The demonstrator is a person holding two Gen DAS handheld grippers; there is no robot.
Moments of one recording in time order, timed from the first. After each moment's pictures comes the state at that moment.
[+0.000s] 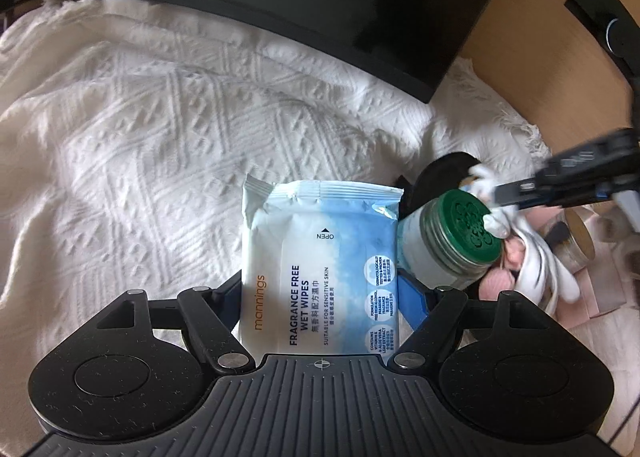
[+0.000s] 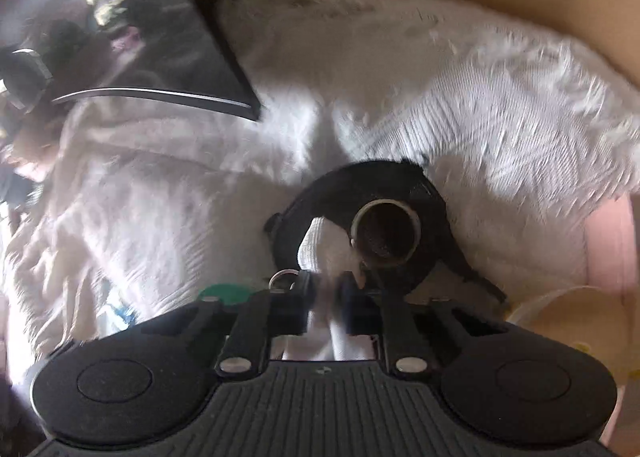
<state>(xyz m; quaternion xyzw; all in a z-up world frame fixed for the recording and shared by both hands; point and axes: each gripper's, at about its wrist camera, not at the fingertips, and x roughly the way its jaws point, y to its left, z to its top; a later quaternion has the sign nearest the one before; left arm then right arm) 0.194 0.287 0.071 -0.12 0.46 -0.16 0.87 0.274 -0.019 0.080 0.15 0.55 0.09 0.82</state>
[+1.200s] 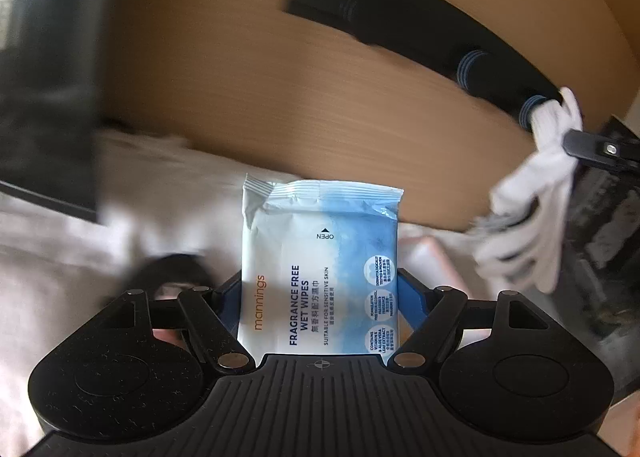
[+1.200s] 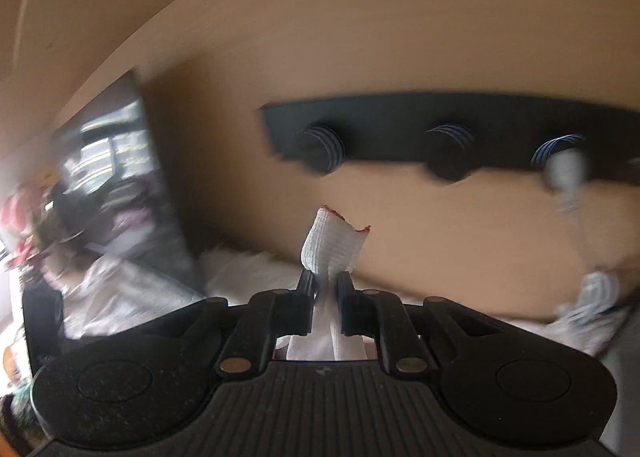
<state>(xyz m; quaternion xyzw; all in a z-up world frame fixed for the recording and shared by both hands) 0.192 0.045 0.196 -0.07 0.38 -0.33 0.86 0.076 -0.221 0.275 0.12 0.26 0.01 0.96</state>
